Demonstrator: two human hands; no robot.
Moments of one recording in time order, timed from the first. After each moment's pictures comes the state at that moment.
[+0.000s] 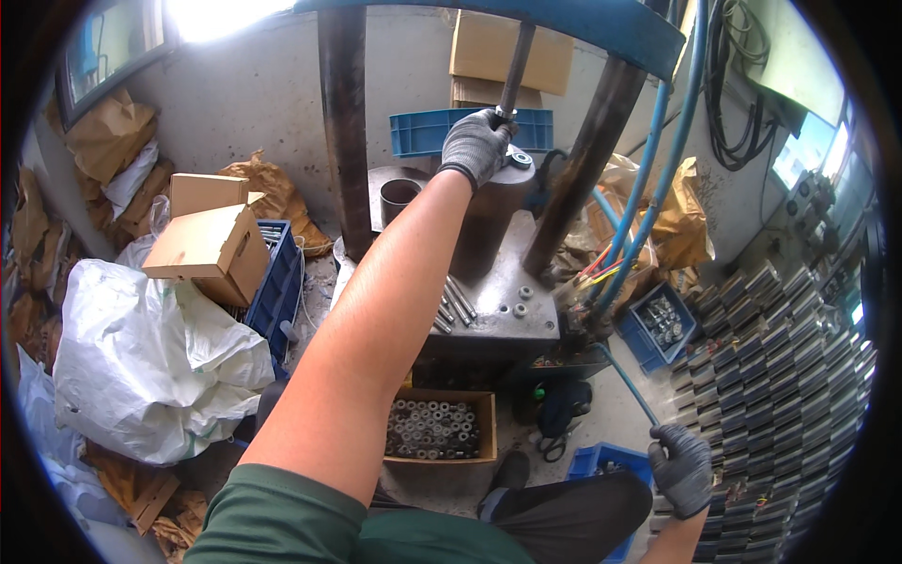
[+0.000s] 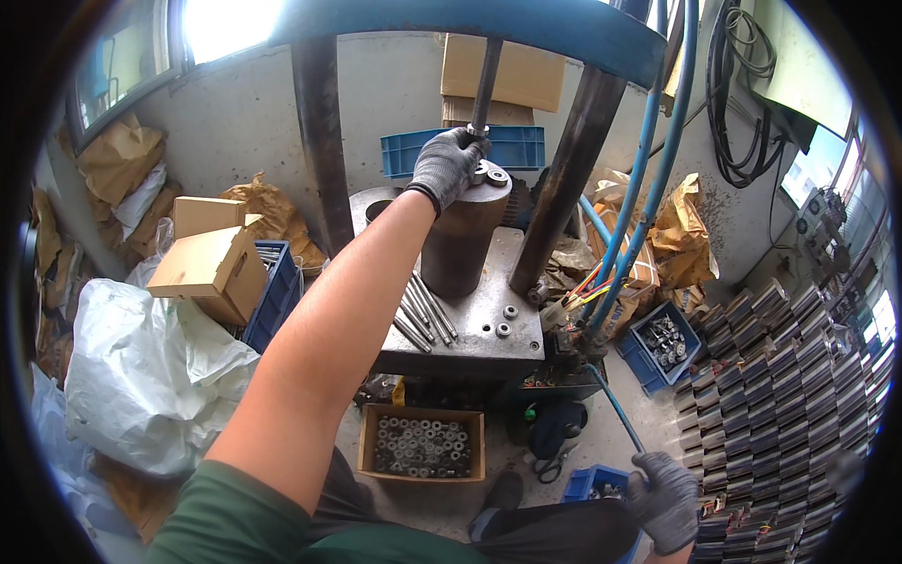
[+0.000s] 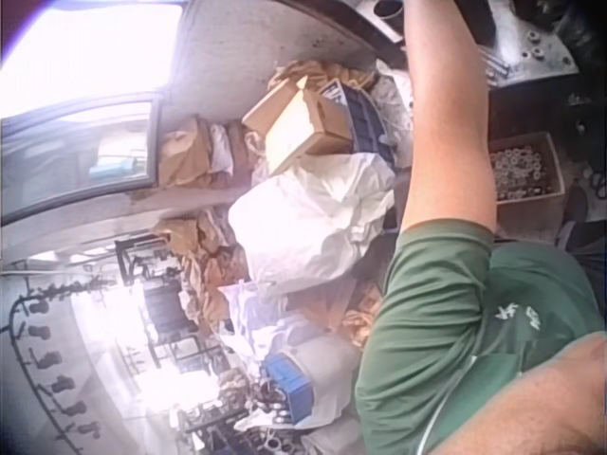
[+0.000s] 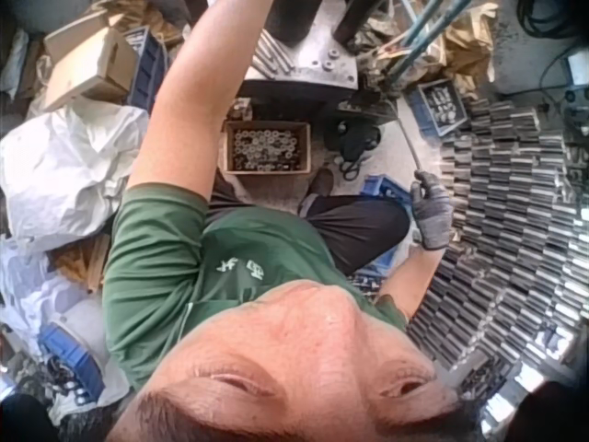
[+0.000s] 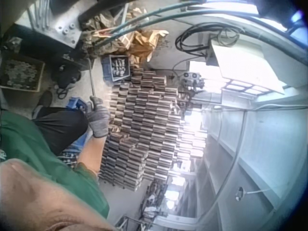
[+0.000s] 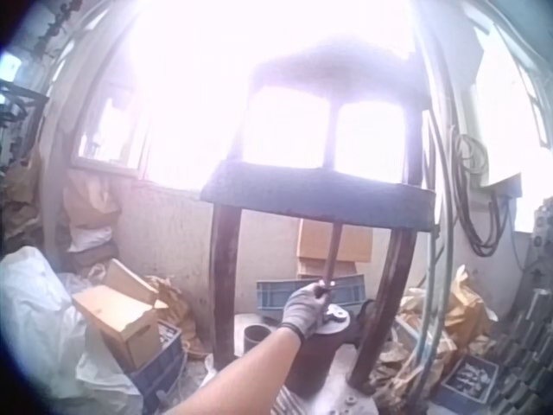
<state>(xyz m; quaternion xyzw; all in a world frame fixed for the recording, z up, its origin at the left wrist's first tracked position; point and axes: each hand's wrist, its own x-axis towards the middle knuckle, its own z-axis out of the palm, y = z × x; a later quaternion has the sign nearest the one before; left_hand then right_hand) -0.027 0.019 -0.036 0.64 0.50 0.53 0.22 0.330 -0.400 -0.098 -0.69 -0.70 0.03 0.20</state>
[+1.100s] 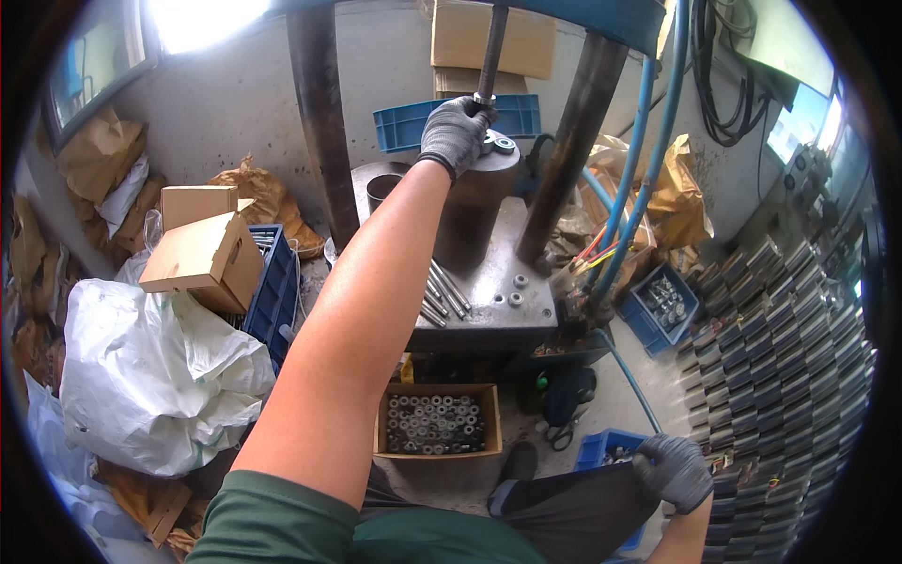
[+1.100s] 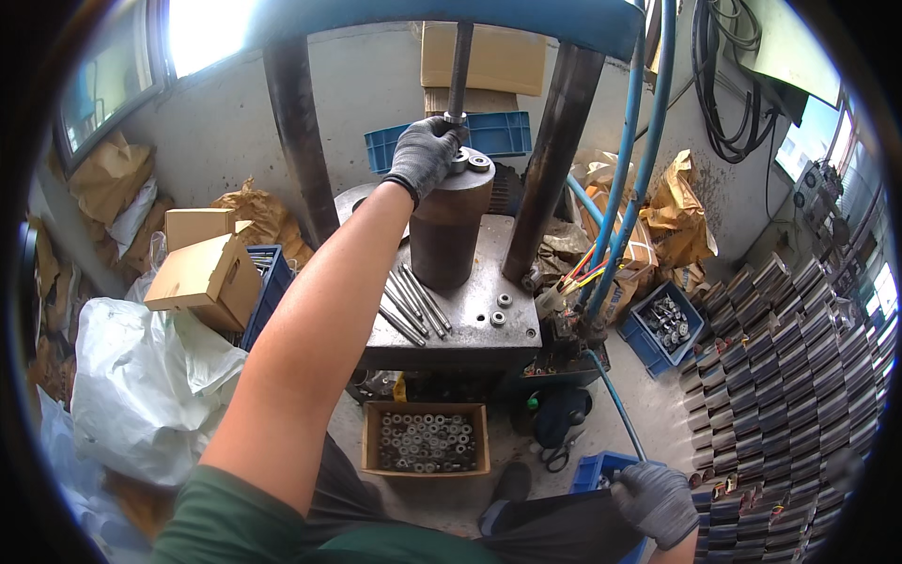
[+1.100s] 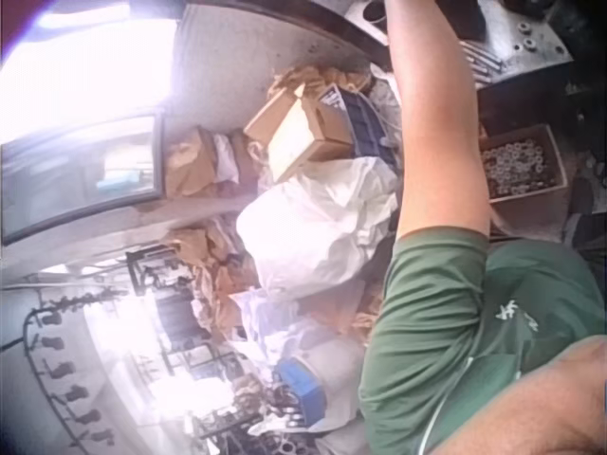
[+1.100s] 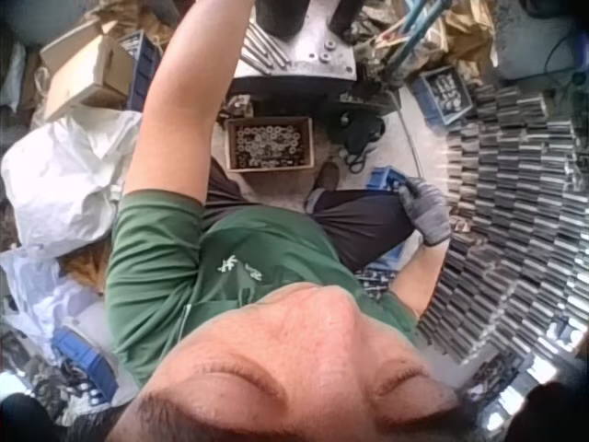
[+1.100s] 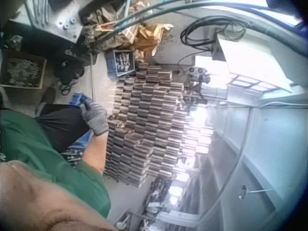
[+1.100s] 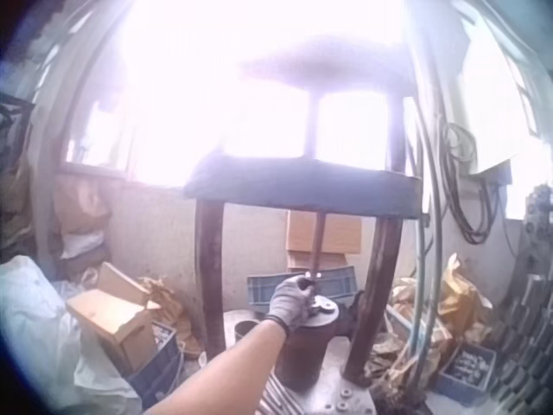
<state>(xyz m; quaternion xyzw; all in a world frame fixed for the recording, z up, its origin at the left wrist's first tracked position) -0.030 0.012 -0.032 0.63 0.49 0.56 0.24 0.335 -0.408 -0.106 -0.64 -0.76 0.08 0.02</state>
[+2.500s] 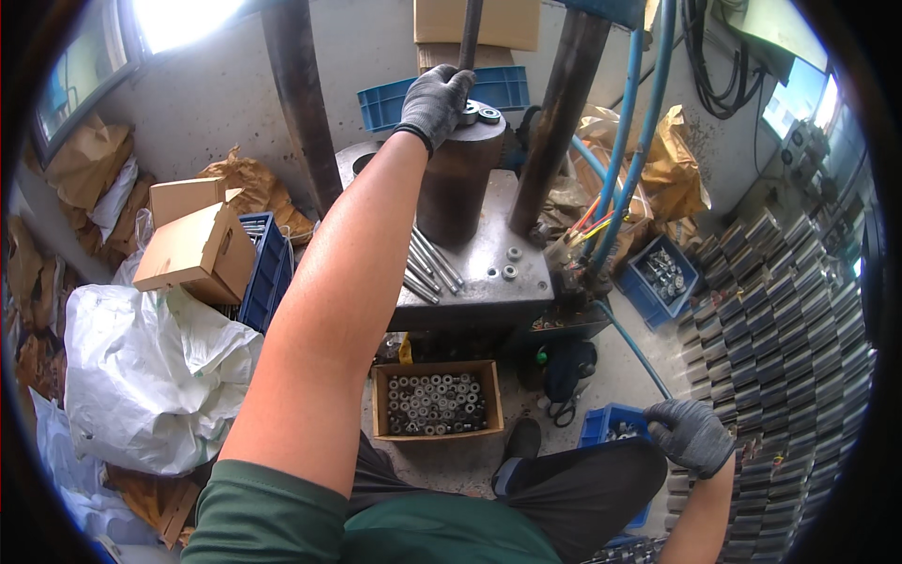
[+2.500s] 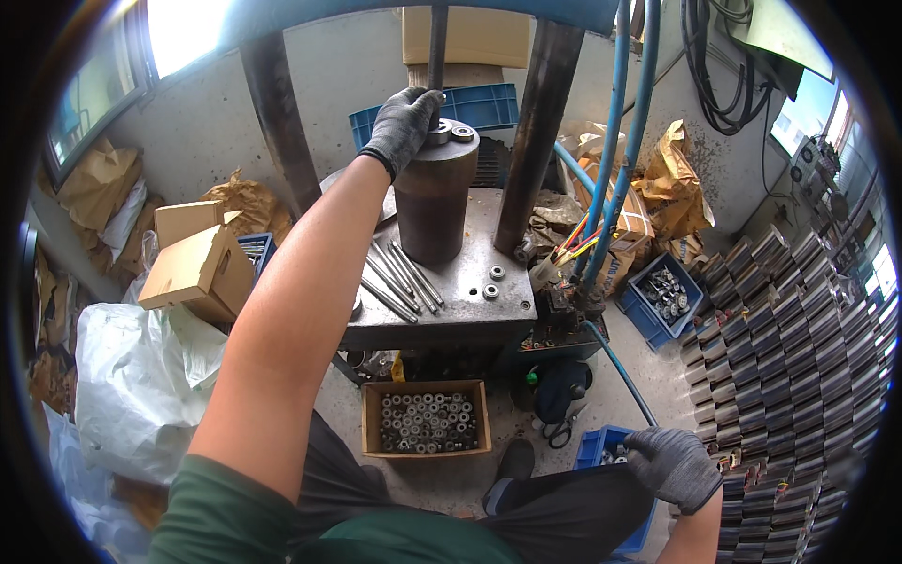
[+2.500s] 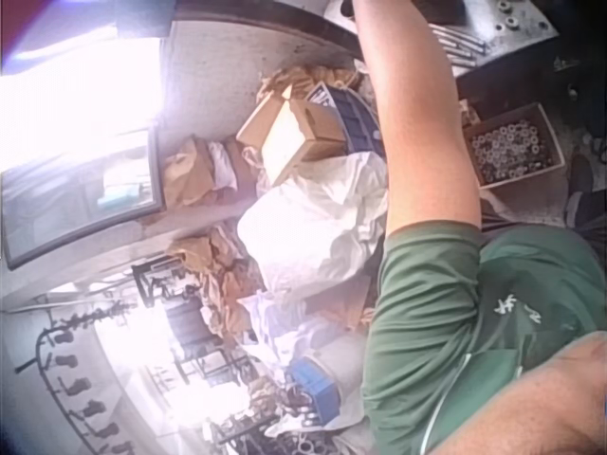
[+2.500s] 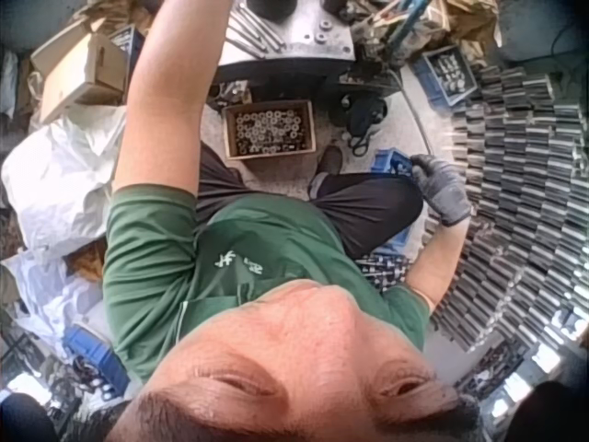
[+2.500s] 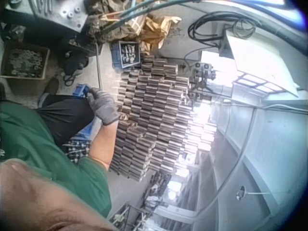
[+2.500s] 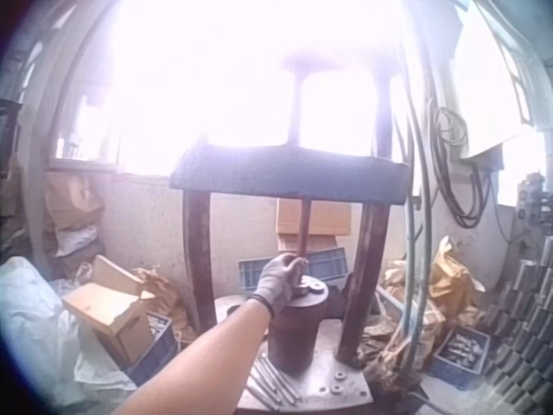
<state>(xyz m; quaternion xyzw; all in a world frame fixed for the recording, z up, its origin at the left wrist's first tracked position) -0.039 0.025 -0.036 0.64 0.50 0.54 0.24 0.335 -0.392 -0.075 -0.67 -0.72 0.17 0.05</state>
